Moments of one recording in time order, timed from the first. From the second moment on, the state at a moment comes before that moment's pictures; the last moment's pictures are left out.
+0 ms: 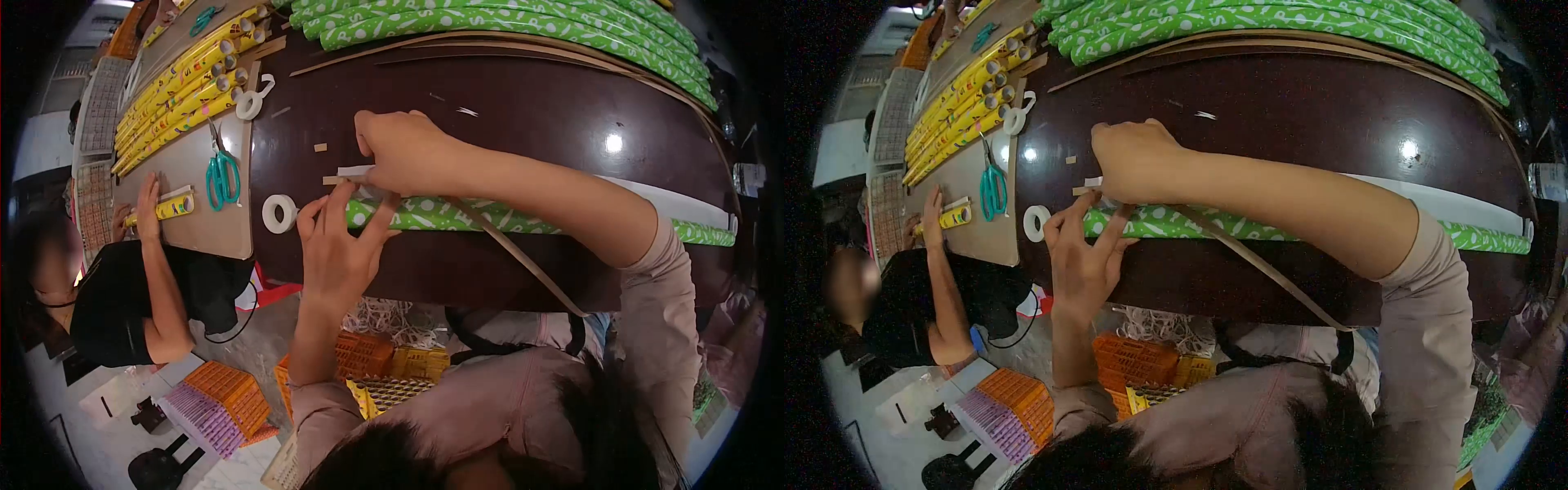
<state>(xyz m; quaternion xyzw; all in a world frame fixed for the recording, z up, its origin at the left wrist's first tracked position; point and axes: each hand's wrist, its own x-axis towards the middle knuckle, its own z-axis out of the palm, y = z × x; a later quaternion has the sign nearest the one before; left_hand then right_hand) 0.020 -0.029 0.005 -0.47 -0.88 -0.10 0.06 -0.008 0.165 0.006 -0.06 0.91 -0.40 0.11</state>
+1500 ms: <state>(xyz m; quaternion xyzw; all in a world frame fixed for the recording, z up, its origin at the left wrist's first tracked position) 0.018 -0.032 0.000 -0.51 -0.85 -0.02 0.07 0.236 0.378 0.031 0.24 0.88 -0.40 -0.05</state>
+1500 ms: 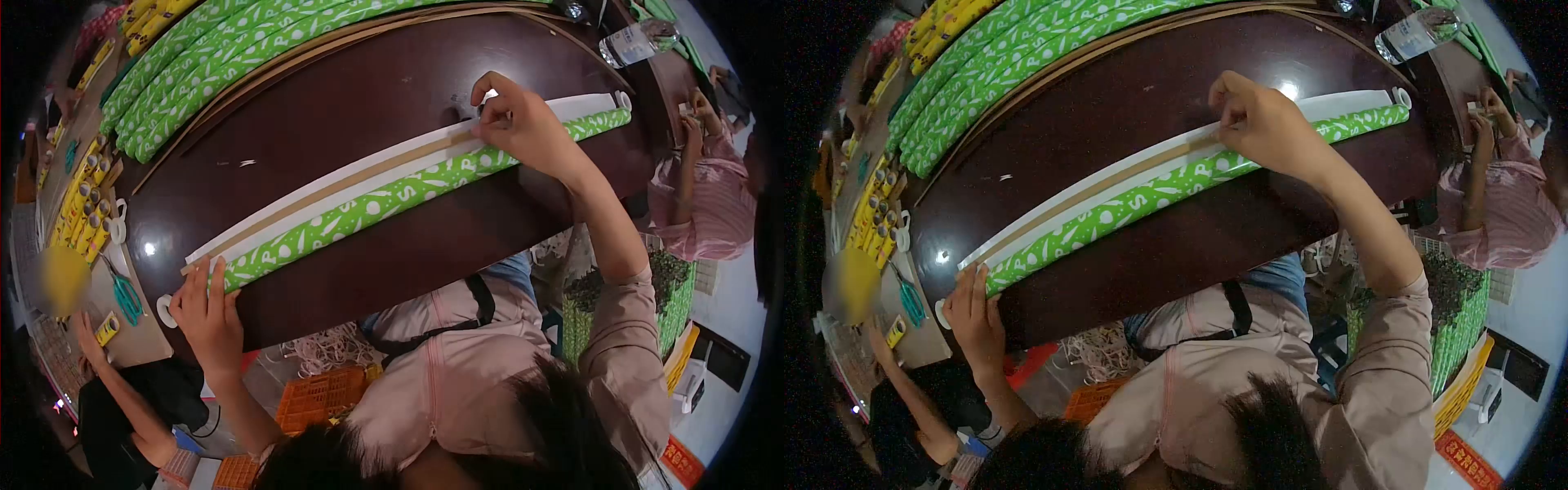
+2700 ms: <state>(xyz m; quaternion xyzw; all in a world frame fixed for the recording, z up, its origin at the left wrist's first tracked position) 0.080 0.071 0.001 -0.48 -0.87 -0.09 0.10 0.240 0.370 0.012 0.24 0.91 -0.31 -0.15</state>
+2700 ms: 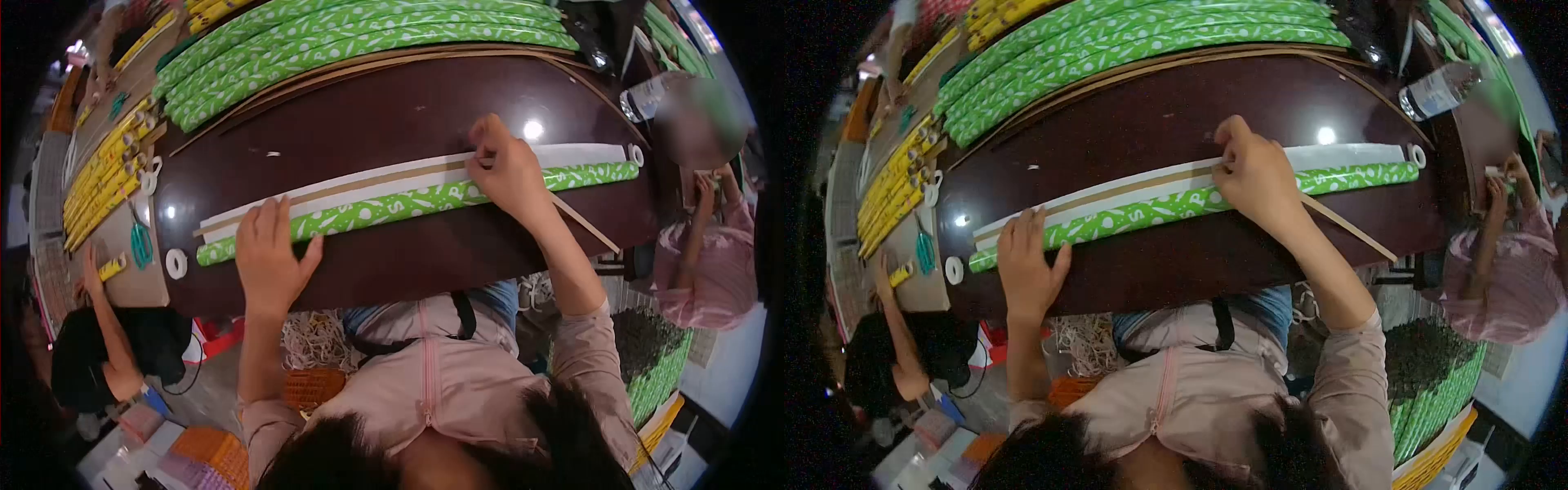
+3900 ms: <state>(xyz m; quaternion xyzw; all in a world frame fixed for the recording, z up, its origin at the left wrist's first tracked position) 0.170 0.215 -0.002 -0.58 -0.78 -0.24 -0.03 0.241 0.363 0.008 0.23 0.92 -0.25 -0.18</state>
